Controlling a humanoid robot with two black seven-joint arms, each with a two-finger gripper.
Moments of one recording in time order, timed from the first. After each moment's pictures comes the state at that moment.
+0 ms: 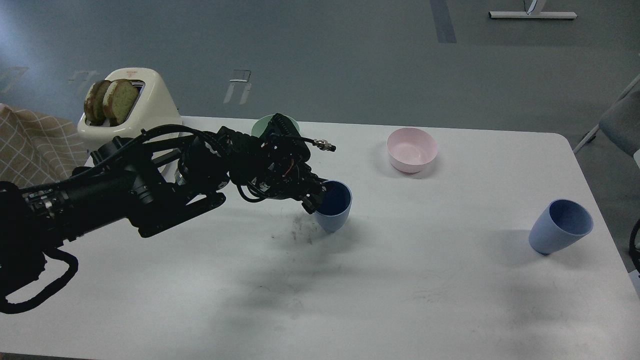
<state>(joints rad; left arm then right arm) -1.02 0.34 -0.29 -1.17 2.11 -0.49 -0.27 0.38 -0.36 1.96 1.00 -0.63 0.49 0.00</state>
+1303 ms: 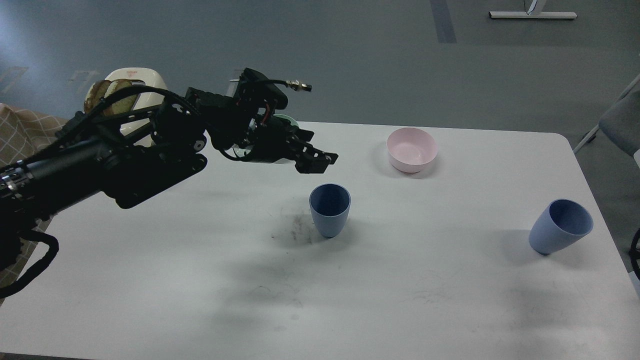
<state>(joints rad) -1.06 0.47 -0.50 -1.16 1.70 -0.49 -0.26 0.33 -0.38 1.95 1.03 -0.64 0.49 0.00</state>
